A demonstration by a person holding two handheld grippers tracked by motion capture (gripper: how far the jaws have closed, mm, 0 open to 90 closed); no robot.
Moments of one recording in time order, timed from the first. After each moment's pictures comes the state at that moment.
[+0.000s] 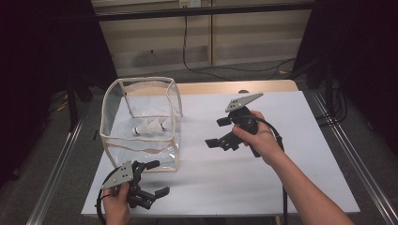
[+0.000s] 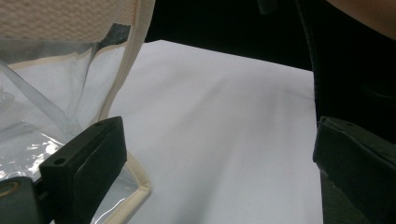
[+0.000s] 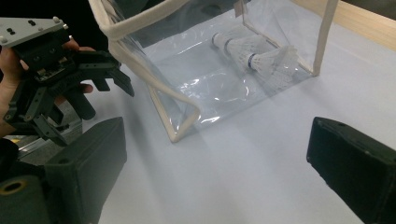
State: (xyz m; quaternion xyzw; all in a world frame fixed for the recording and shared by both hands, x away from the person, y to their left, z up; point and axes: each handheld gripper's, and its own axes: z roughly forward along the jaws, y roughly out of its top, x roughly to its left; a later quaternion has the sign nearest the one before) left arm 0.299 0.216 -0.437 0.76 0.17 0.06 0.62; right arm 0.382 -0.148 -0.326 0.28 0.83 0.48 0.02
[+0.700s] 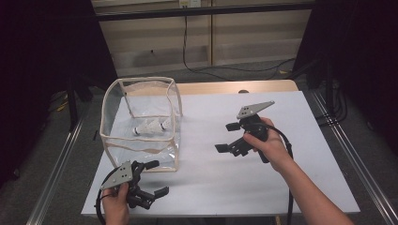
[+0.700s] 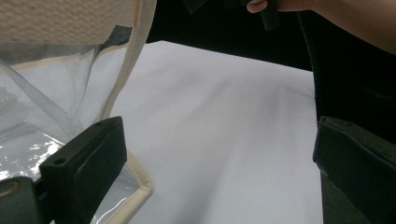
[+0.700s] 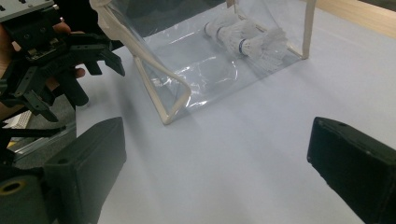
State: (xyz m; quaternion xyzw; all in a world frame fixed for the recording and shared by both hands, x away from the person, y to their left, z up) left arm 0.299 0.217 -0.436 0.76 0.17 0.06 0.63; right arm 0.372 -0.174 -0.346 0.29 0.83 0.48 0.02
